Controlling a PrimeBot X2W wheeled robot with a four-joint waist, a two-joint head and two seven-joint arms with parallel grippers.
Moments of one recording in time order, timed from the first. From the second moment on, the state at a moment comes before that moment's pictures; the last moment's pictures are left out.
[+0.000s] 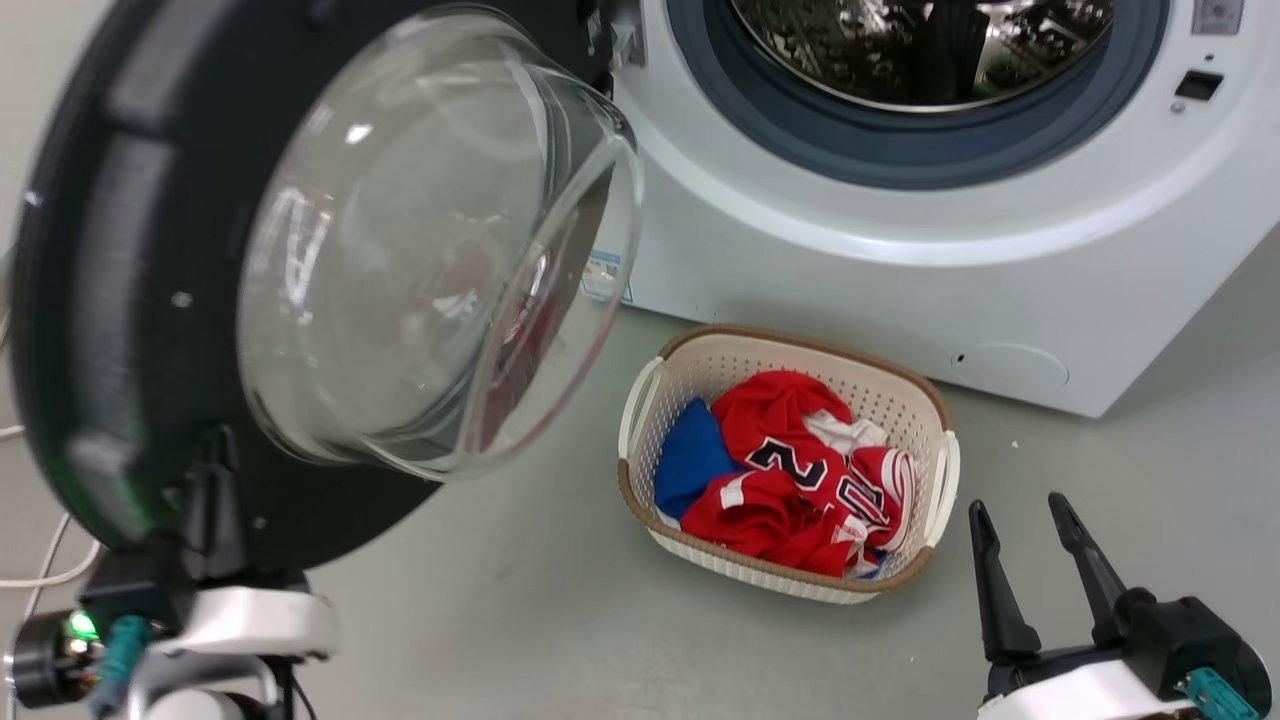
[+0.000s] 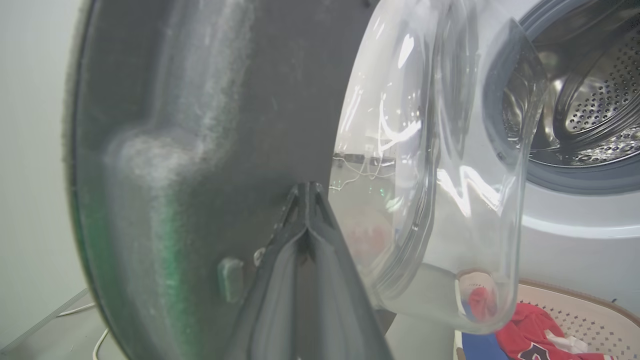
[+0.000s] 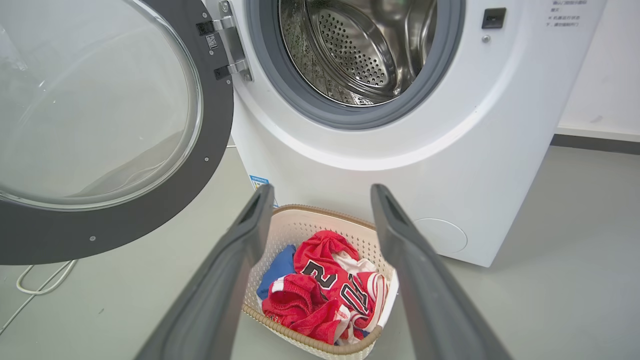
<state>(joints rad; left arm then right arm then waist) -0.04 0.19 0.04 0.06 -0.17 0.13 -0.27 0.08 -0.05 0.03 0.08 0.11 0.13 -0.26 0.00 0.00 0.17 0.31</state>
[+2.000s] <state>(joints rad) -0.30 0.24 0.53 0.39 -0.07 -0.13 -0.27 0.02 -0.05 -0.01 0.05 0.10 0.13 -0.26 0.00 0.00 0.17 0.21</state>
